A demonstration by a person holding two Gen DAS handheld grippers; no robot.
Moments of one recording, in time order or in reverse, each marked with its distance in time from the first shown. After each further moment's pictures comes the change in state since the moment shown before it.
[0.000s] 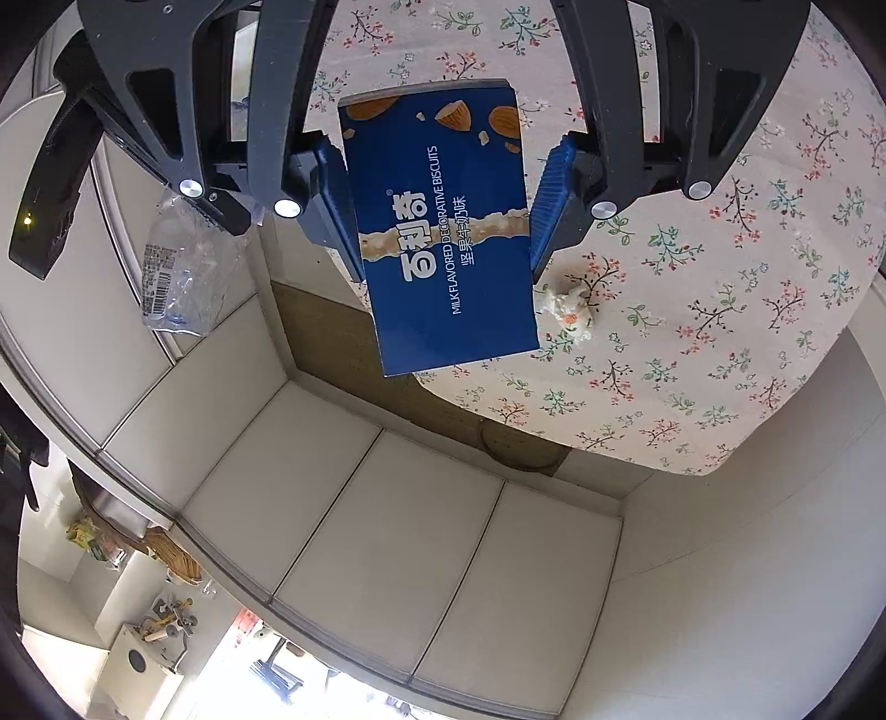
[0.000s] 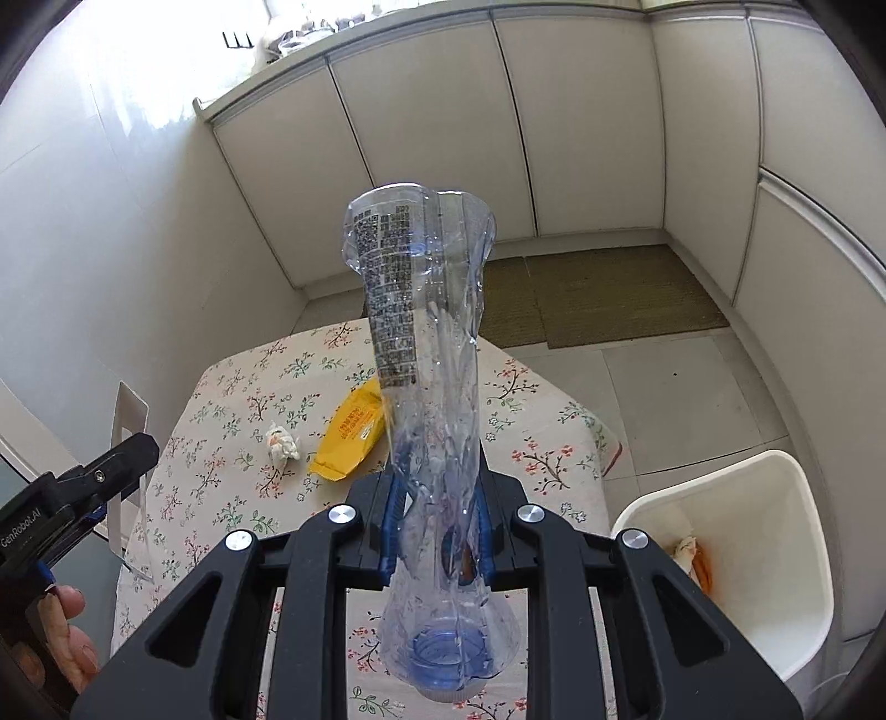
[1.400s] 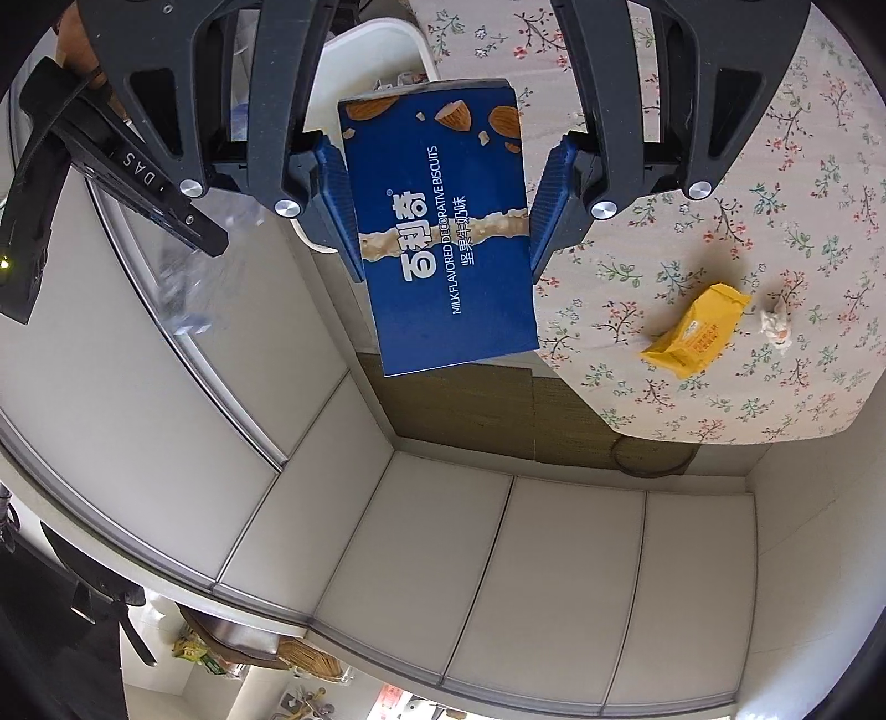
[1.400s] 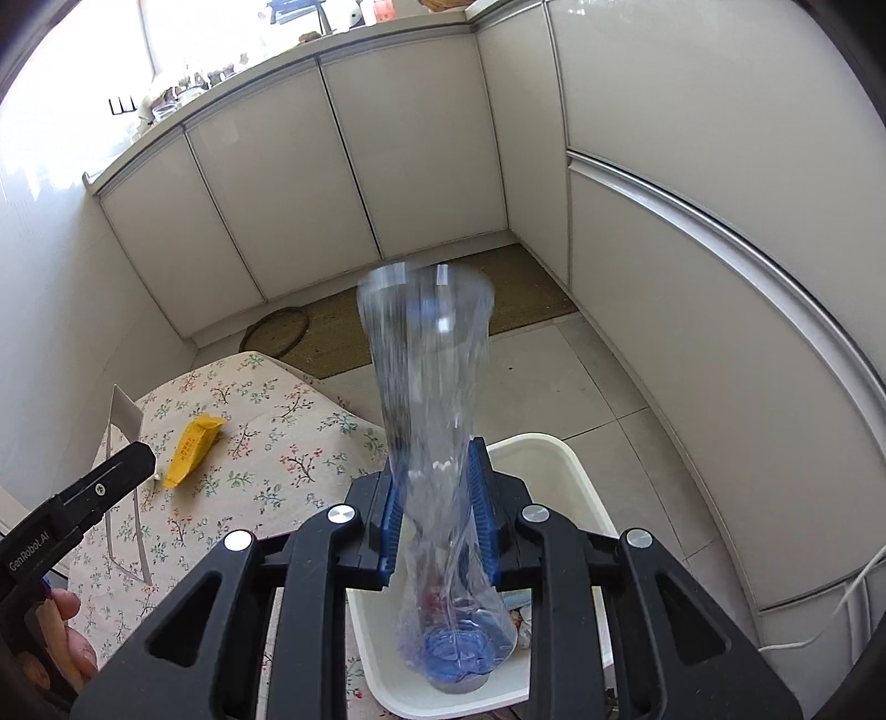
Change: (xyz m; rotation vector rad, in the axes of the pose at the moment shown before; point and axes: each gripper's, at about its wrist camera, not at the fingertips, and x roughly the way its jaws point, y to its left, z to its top) left arm 0.048 -0.175 -0.068 0.240 0.089 -0.145; right arm -0.087 -0.172 -0.015 0.157 -0.049 -0.227
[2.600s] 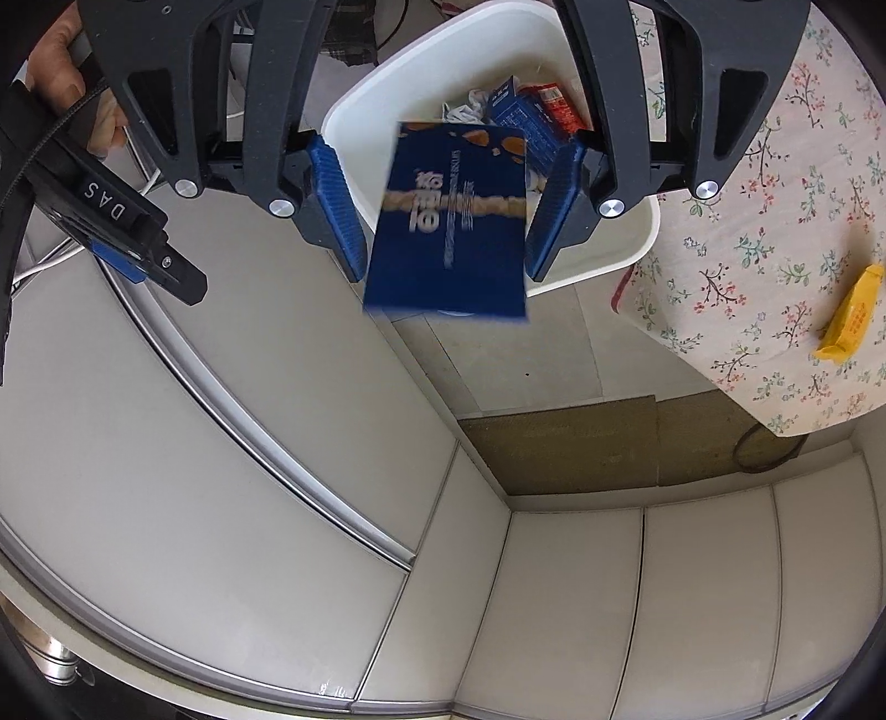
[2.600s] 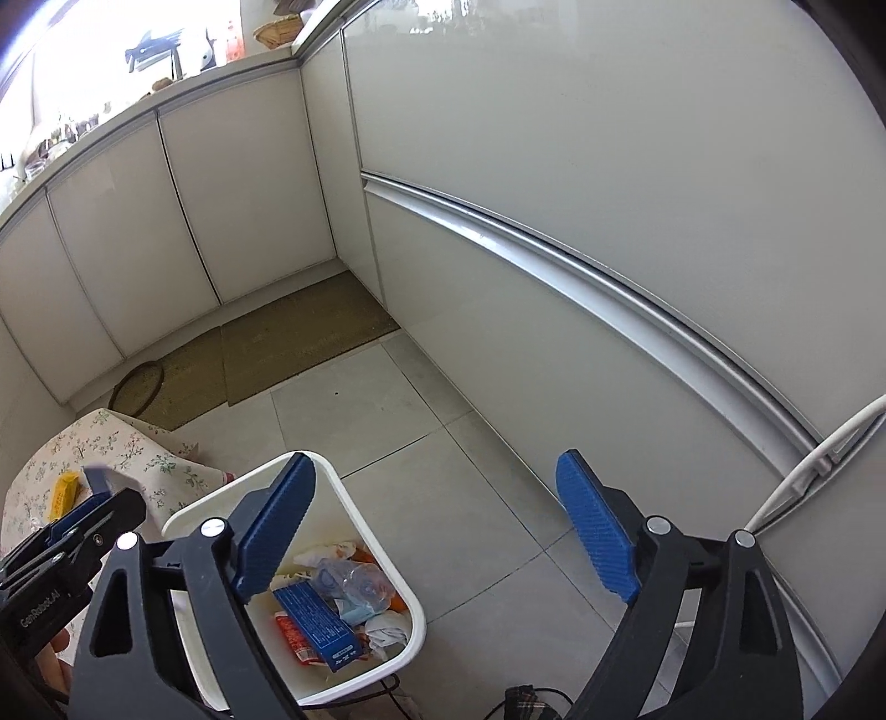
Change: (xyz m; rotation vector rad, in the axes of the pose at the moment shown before) left arm 0.073 -0.113 -0.043 0.211 0.138 -0.154; right arm -0.035 -0.124 -0.019 0.152 -0.078 -0.333
